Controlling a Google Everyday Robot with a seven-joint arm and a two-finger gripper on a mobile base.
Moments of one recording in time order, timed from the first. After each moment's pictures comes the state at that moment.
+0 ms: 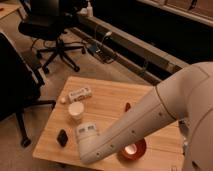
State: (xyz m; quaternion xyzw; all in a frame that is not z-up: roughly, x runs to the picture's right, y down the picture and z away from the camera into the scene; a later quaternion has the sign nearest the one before) arm -0.072 0.289 0.693 -0.23 -0.05 -0.01 0.97
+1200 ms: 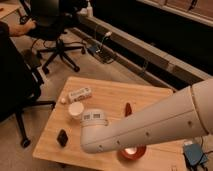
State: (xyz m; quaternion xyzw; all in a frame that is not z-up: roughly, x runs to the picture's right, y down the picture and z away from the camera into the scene) arm -0.011 0.208 0.666 -0.17 0.06 0.09 0.98
